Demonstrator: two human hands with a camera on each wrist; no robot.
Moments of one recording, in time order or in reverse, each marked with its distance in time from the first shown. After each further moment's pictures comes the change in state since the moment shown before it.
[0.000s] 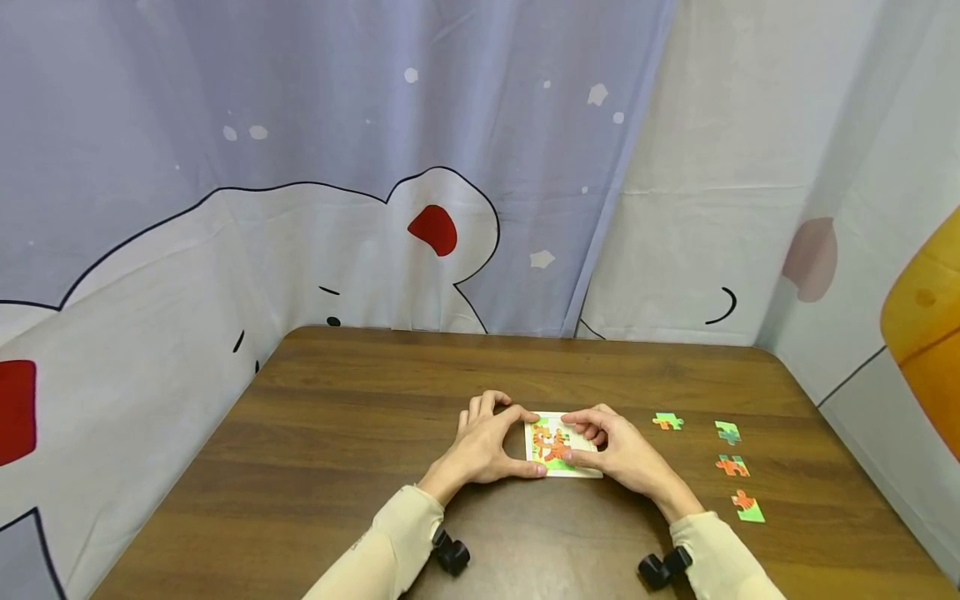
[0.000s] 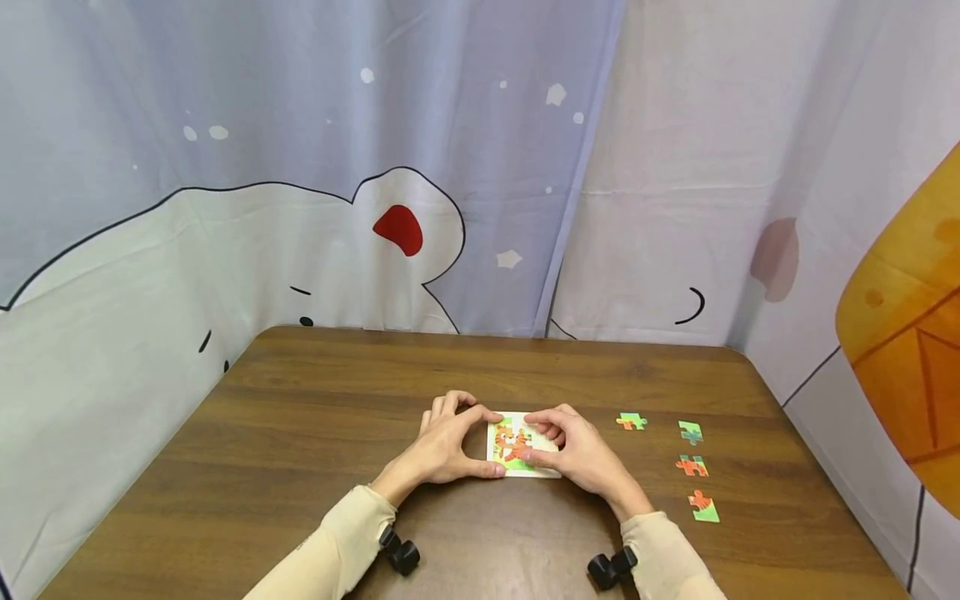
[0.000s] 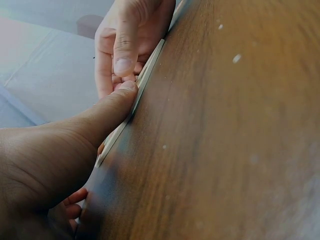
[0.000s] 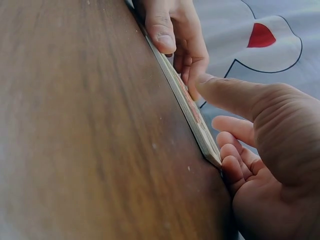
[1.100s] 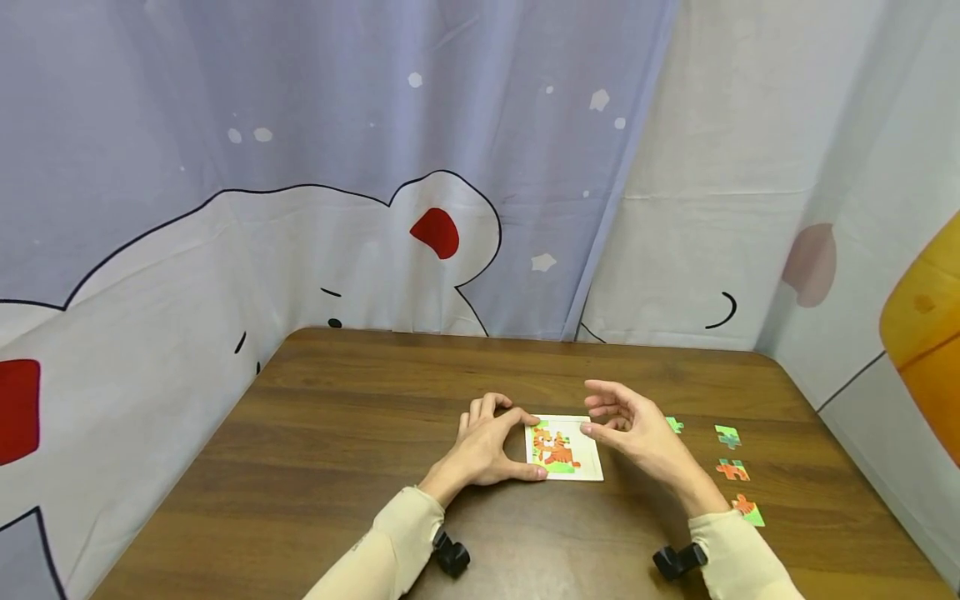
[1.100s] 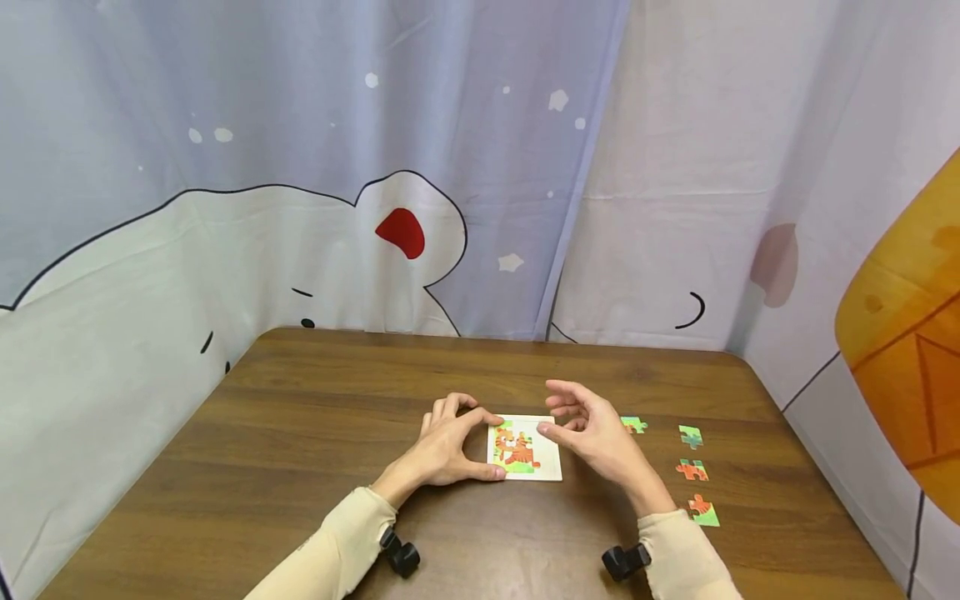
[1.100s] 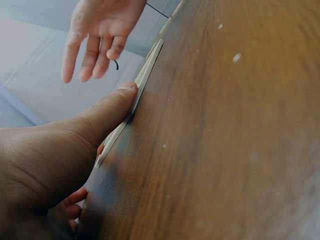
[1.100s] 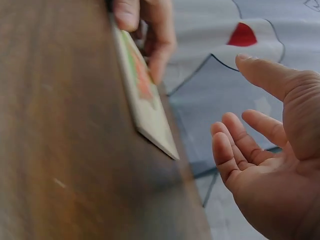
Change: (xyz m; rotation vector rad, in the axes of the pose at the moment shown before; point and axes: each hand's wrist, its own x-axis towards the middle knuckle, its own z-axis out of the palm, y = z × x) left_hand 0.000 0.000 -0.001 -0.011 -0.002 0.001; right_hand 0.002 -0.022 -0.032 0.185 0.083 0.047
